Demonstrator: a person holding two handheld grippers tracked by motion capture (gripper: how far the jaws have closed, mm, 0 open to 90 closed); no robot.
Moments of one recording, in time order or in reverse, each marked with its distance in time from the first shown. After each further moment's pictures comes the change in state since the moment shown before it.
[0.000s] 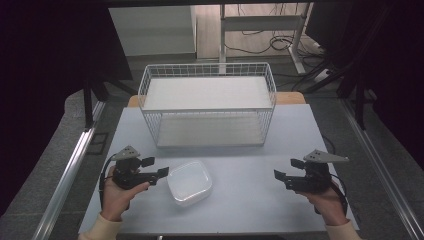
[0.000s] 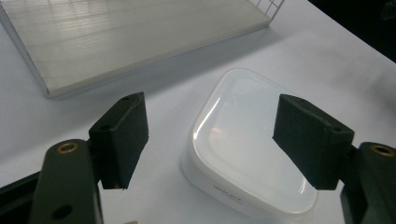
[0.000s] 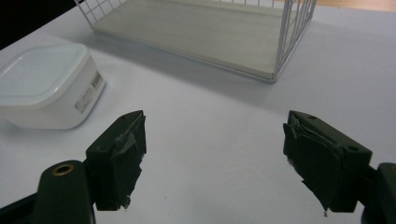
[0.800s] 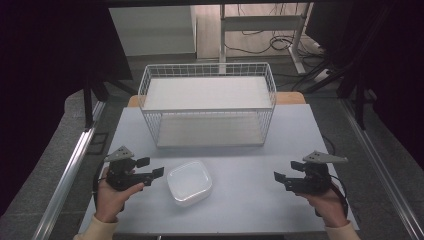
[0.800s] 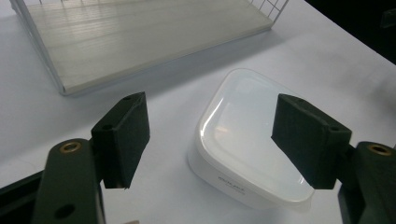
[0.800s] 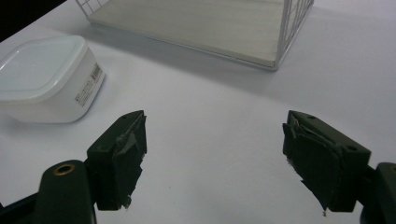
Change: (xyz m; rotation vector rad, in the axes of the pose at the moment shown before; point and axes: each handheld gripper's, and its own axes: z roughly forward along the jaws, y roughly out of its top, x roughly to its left) left arm 0.000 0.000 -0.015 -0.011 0.008 0.009; right arm 0.004 0.000 -0.004 0.032 -0.008 0.029
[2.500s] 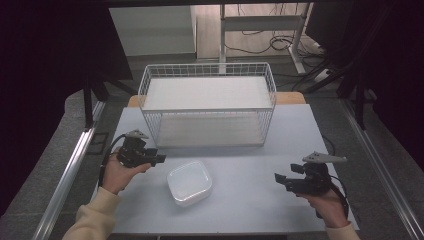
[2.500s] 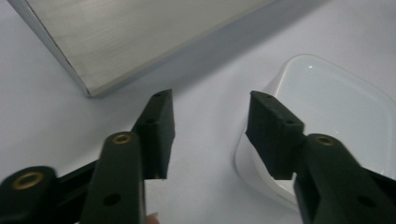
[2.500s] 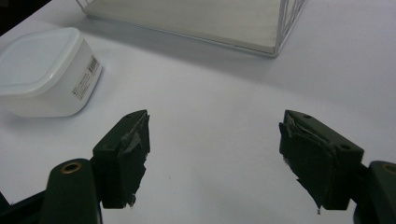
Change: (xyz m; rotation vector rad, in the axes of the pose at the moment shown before) left arm 0.035 0.039 0.045 0.255 0.049 0.057; right arm -0.002 -0.004 0.003 0.050 0.001 0.025
